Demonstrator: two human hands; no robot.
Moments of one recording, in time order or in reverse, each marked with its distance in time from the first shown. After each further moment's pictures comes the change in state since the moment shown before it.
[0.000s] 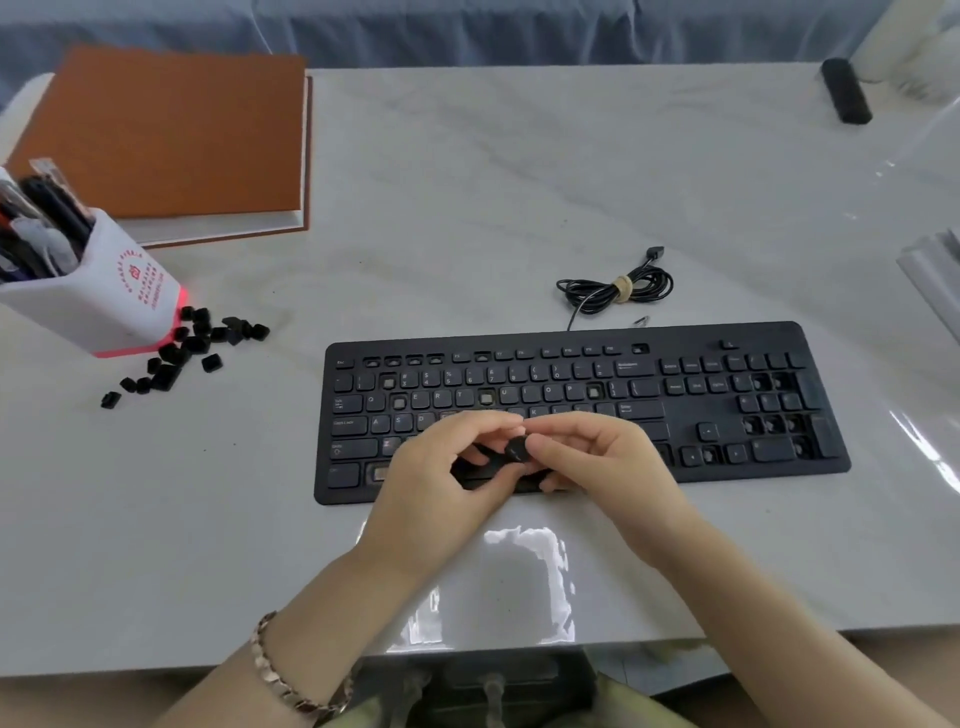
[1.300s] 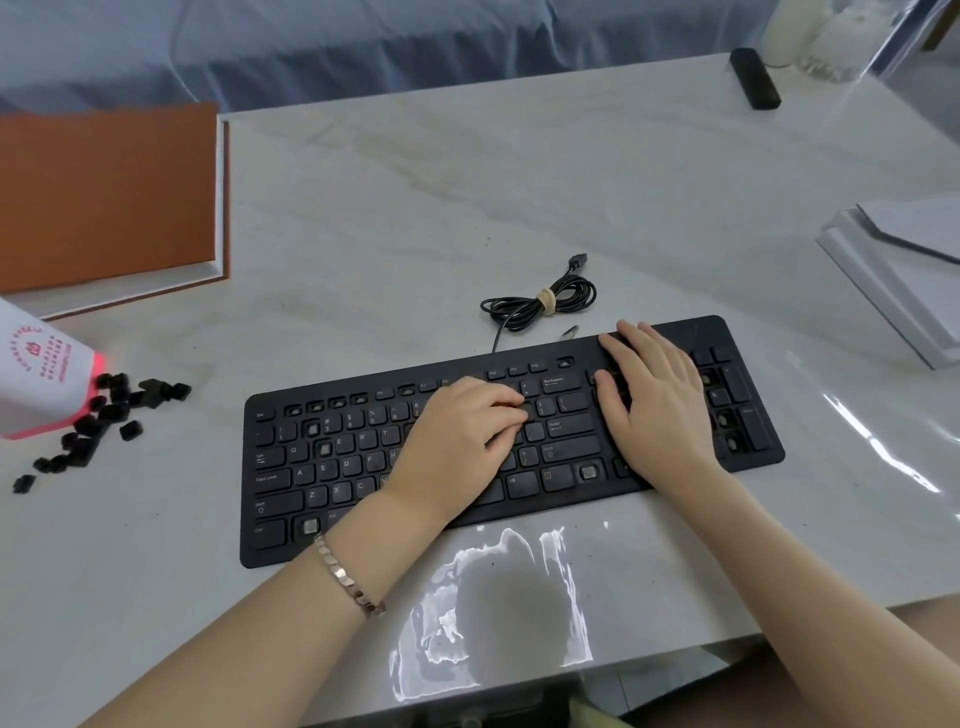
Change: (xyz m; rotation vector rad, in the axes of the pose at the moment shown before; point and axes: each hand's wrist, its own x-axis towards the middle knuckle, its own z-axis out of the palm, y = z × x) left_hand 0.074 -0.031 0.072 0.399 -0.123 0.459; right_hand 0.055 0.032 -0.117 -1.187 0.632 -0.463
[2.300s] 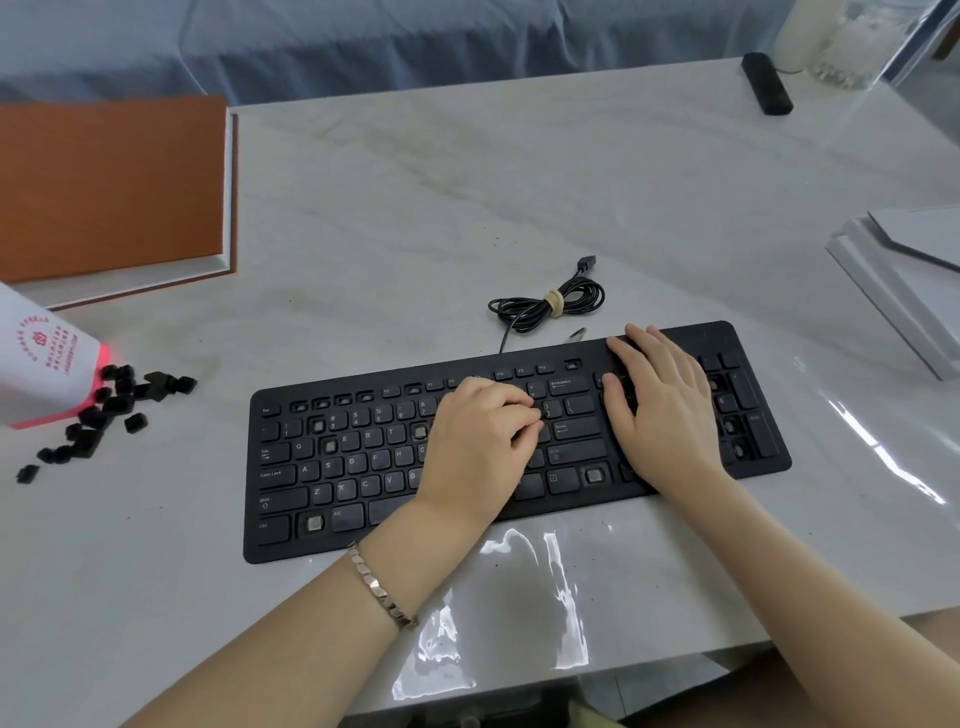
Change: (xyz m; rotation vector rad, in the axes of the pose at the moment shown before) left_hand 0.003 0.019 0.010 0.062 0.147 -0.120; right_hand 0.000 0.001 0.002 -0.015 0.019 -0.012
